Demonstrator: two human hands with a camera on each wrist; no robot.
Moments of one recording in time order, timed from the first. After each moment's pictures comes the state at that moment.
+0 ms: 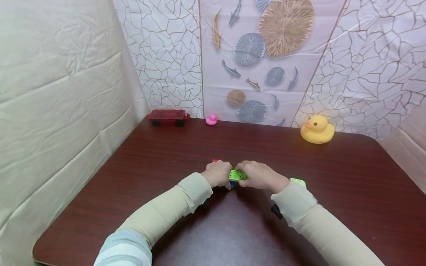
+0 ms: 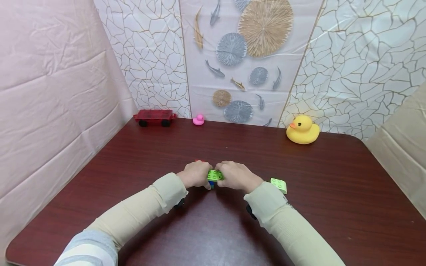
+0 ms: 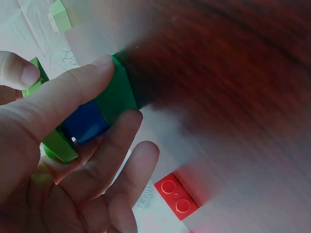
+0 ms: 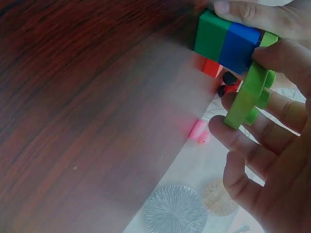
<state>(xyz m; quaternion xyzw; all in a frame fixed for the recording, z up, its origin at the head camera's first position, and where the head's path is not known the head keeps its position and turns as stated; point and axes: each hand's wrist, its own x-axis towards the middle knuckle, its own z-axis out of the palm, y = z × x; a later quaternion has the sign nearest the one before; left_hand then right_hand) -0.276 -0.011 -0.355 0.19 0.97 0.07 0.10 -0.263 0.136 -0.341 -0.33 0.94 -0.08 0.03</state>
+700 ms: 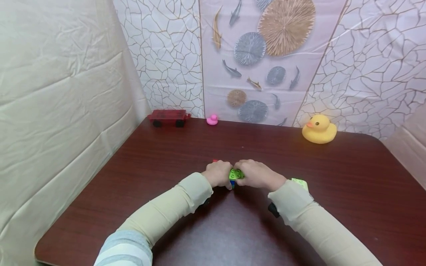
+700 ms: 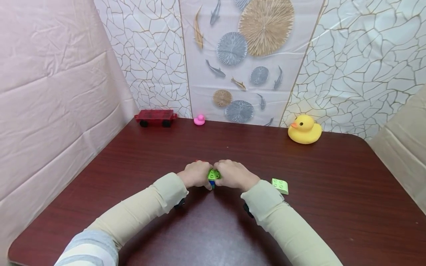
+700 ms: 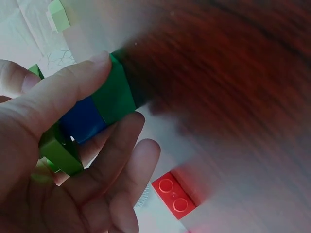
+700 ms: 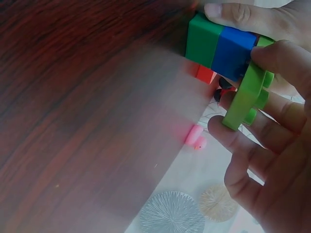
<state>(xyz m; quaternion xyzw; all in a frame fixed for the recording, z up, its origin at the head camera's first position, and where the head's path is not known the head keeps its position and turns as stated) -0.279 -0.011 -0.357 0.18 0.97 0.08 0.11 -0.269 0.128 -0.342 -0.34 0.94 -0.09 0.03</state>
